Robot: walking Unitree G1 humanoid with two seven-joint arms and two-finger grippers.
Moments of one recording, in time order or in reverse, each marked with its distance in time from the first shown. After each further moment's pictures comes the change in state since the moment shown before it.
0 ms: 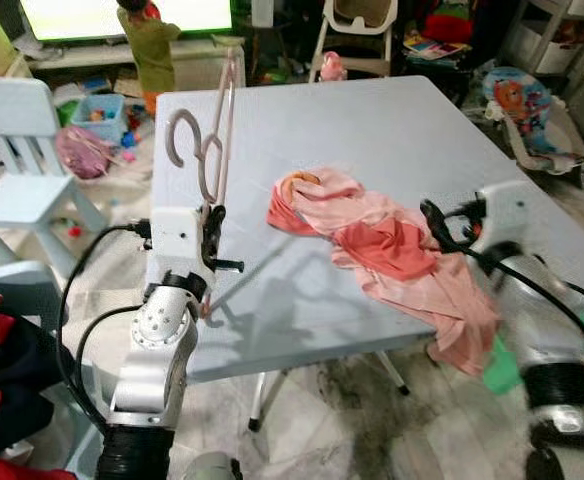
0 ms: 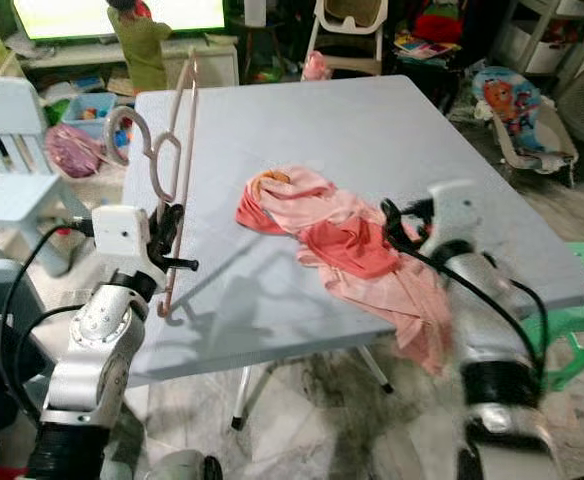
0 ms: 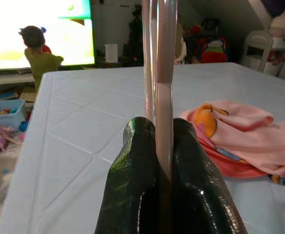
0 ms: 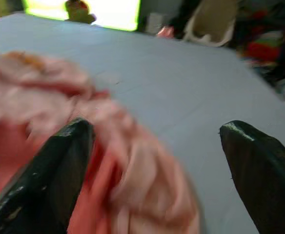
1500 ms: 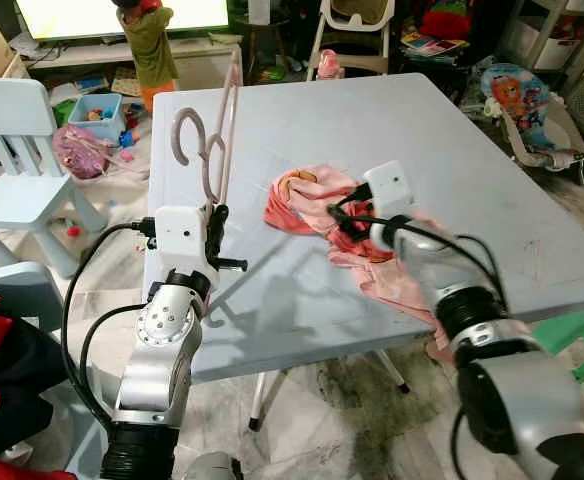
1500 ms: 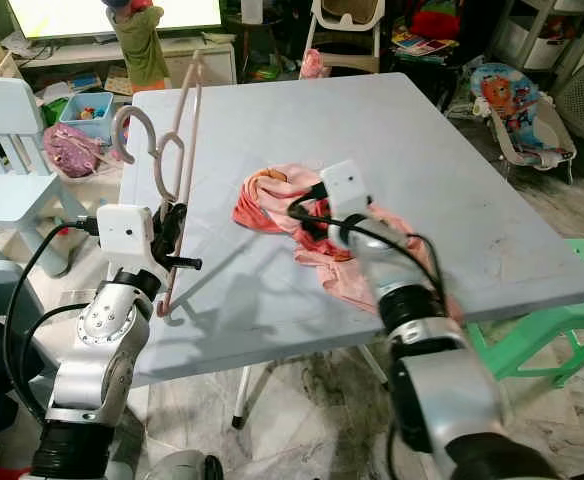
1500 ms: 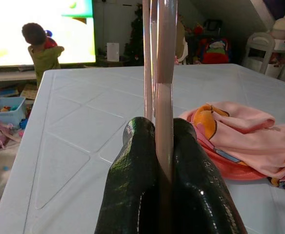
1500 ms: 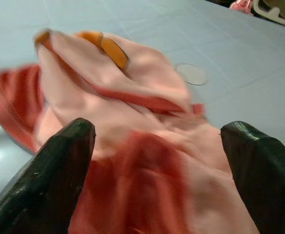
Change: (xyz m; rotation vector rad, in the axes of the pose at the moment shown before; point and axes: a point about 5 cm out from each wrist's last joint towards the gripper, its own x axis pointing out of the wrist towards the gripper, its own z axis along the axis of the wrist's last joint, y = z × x) left arm -0.001 0.000 0.004 -0.009 -0.014 0.026; right arm 0.109 0.061 0.043 -0.108 0.126 0.071
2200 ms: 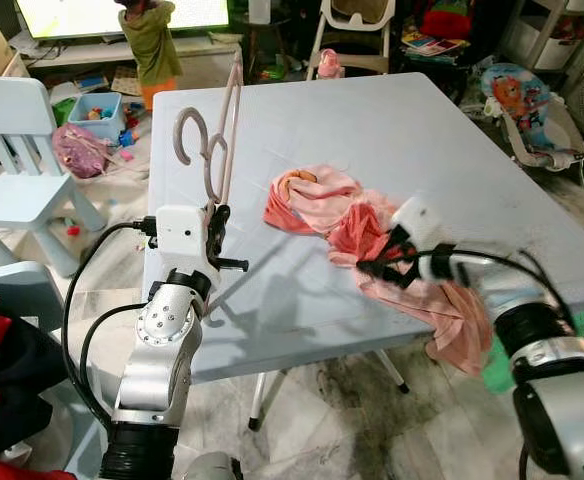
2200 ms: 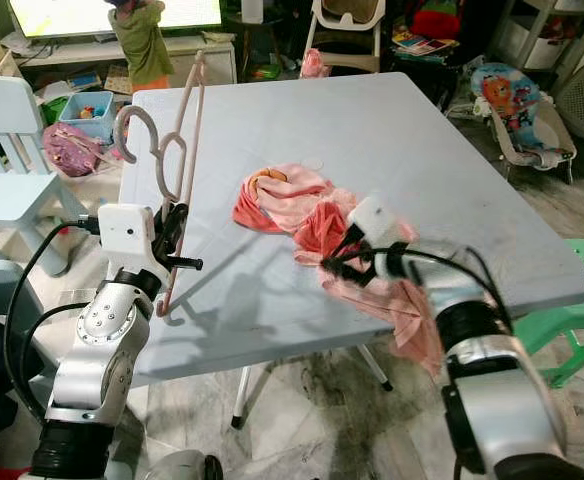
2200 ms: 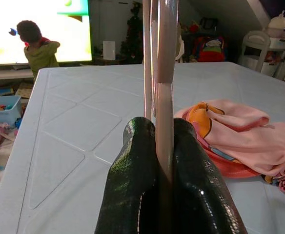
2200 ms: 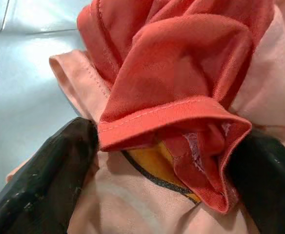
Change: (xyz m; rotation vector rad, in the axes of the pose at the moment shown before) left arm 0.000 -0.001 0.000 -0.003 0.009 -0.022; right arm -0.029 0.000 -0.054 -0.053 0.220 0.353
